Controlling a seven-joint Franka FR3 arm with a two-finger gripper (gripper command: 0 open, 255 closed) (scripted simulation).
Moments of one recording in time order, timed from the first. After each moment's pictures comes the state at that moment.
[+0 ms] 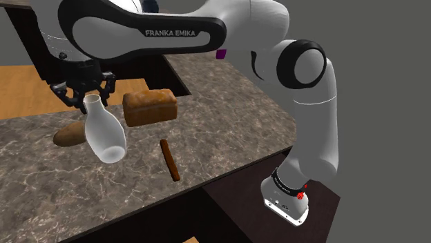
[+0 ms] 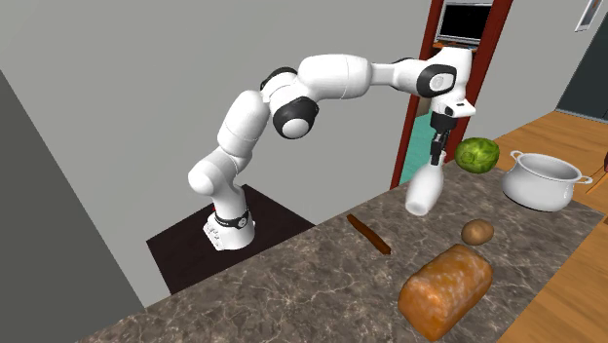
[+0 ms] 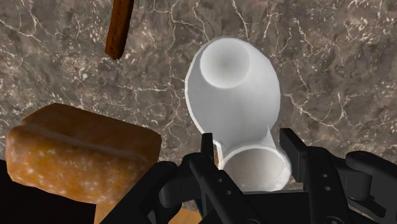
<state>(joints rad) 0.30 0.58 0.70 -1.19 -0.46 1.71 0.87</state>
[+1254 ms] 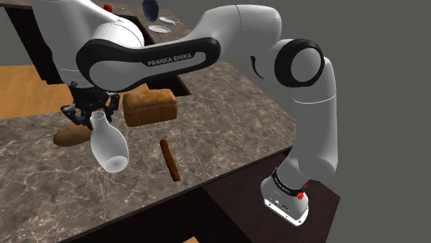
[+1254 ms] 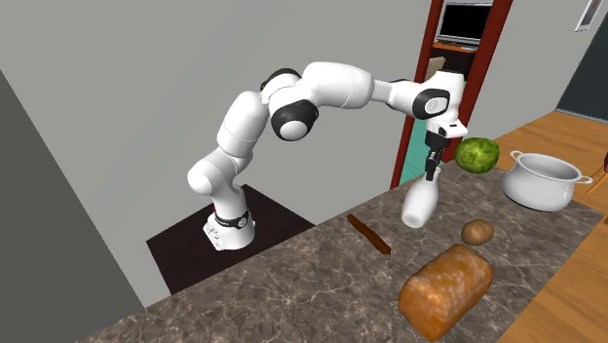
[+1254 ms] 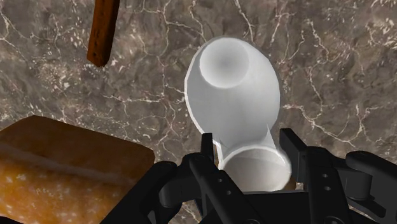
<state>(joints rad) 0.27 0.59 0.69 -1.36 -0.48 1.86 0.91</state>
